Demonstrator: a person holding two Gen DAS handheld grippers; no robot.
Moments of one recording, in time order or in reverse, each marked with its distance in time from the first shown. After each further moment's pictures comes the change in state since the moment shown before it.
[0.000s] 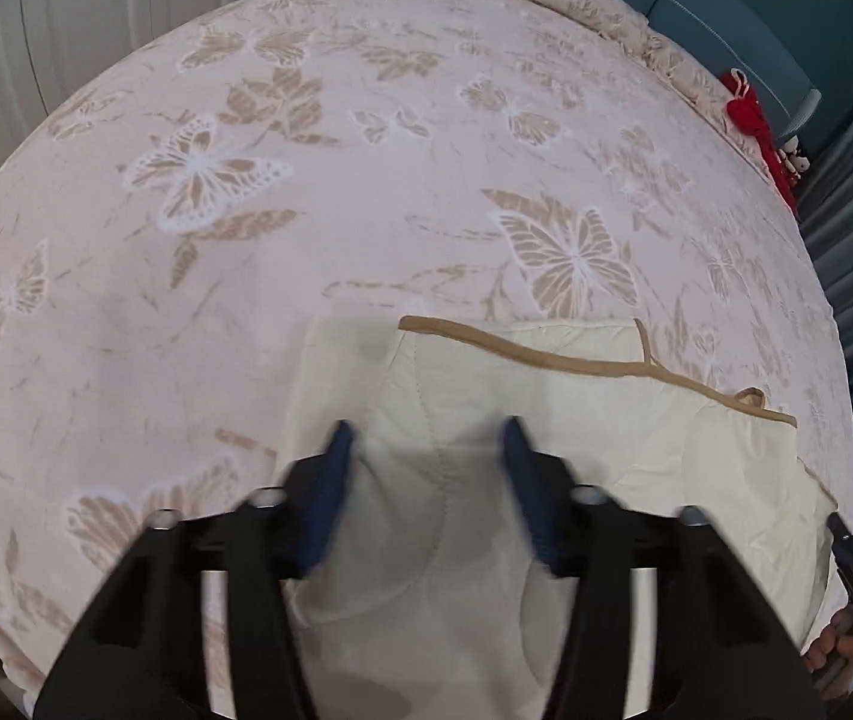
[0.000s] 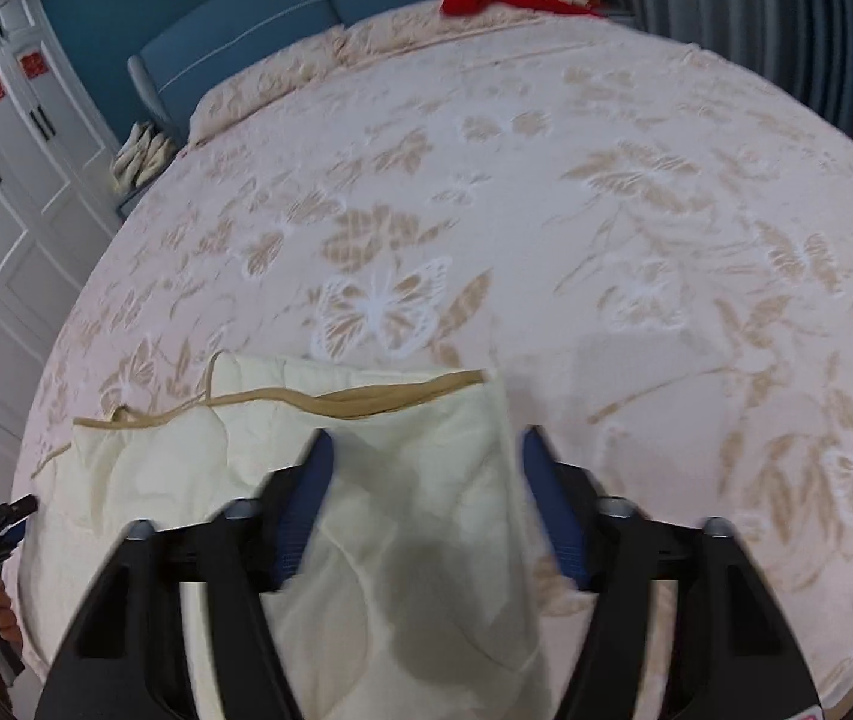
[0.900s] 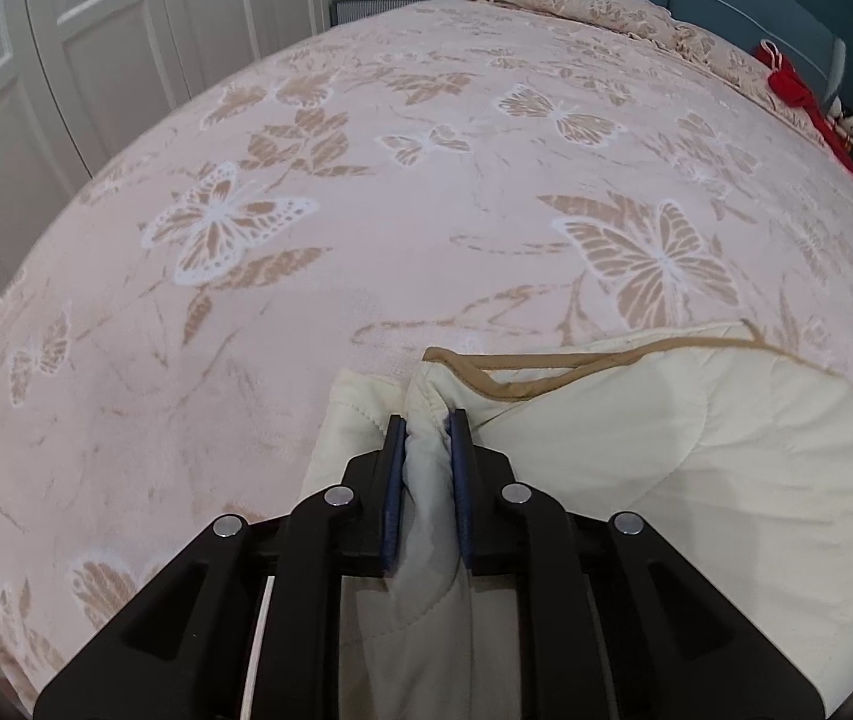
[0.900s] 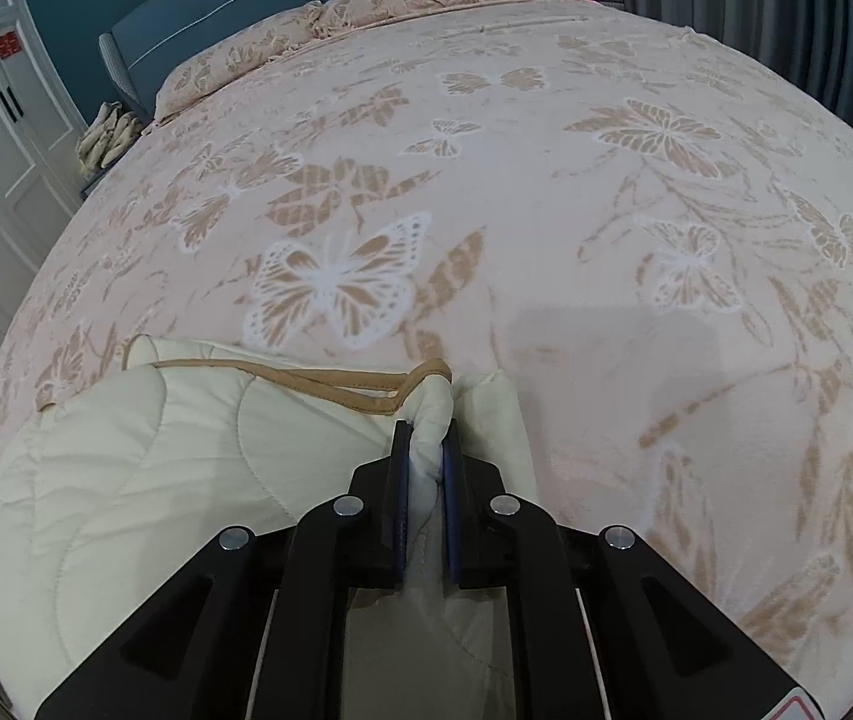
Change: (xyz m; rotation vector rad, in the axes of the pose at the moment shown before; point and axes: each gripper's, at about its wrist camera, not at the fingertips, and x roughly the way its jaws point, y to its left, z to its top) left arm 0.045 -0.014 -0.008 0.117 -0.144 0.263; right arm 0.067 -0.002 -0.004 -0.011 -0.006 -0.098
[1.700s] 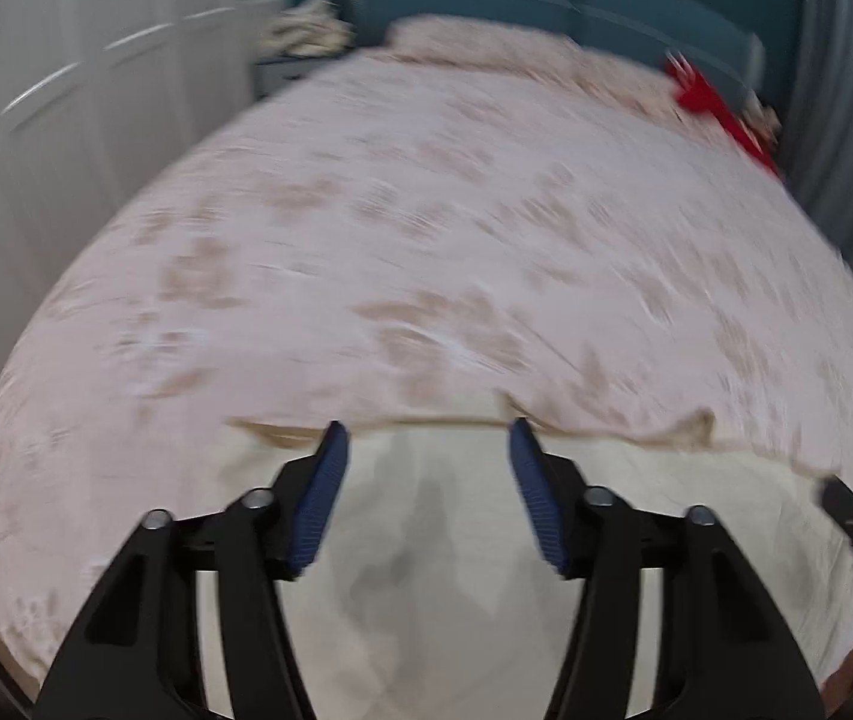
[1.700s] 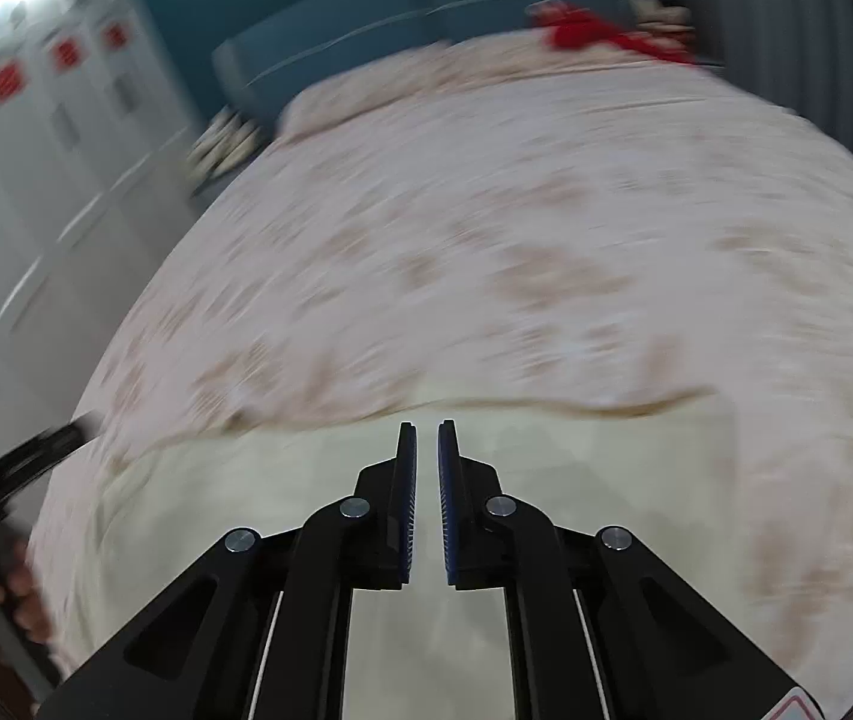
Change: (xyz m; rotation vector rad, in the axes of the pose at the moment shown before) left arm -0.095 -0.104 0.032 0.126 -0.070 -0.139; right arm -0.082 0.139 0.005 -0.181 -0.044 0.239
